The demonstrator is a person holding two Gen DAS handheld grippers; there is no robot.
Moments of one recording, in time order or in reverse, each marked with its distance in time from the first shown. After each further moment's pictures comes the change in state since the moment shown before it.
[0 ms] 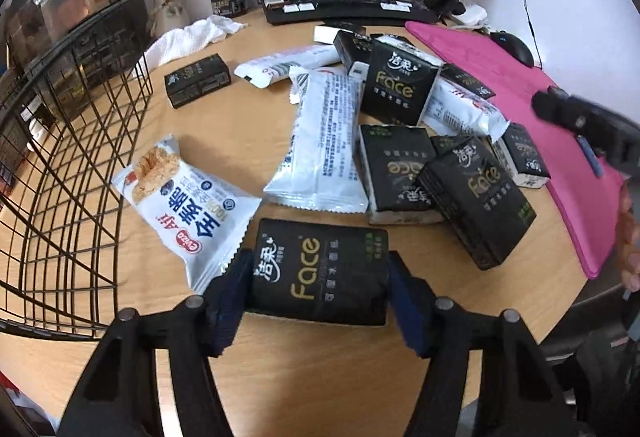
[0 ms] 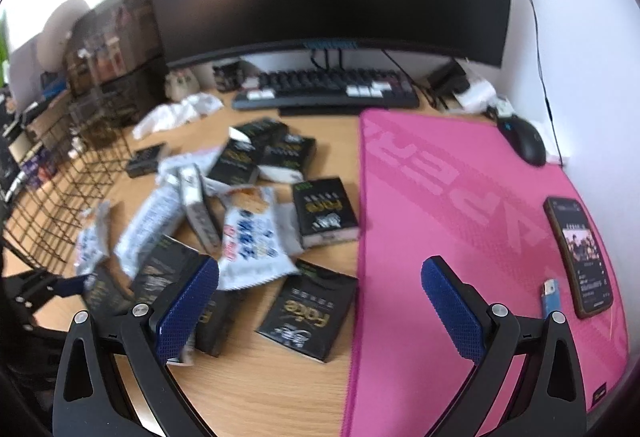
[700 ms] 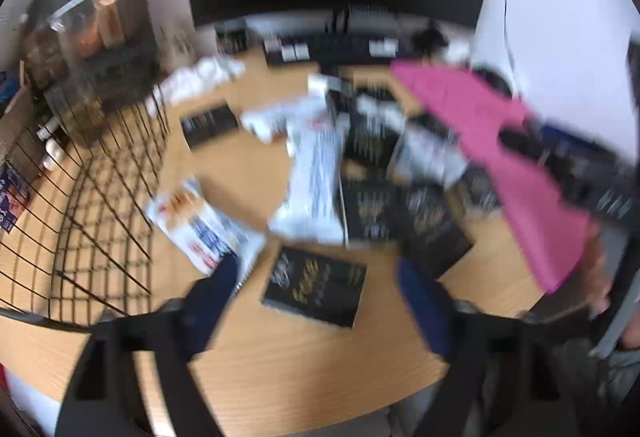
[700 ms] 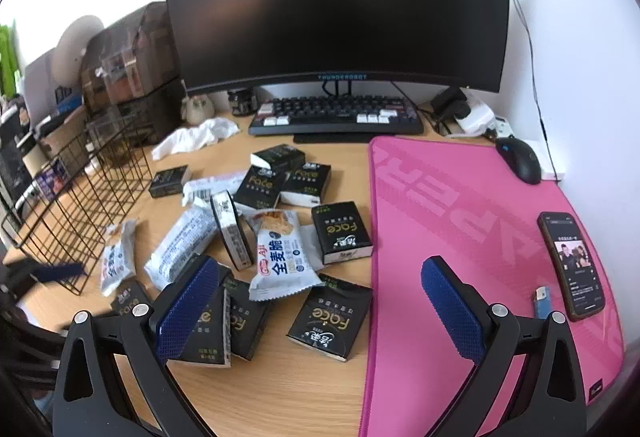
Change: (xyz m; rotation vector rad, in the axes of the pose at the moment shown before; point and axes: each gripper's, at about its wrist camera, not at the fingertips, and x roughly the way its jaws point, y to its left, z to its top) left arm -0.034 -0.012 0.004 0.018 -0.039 0.006; right arm -0.036 0.014 0.007 -0.007 -0.101 0.040
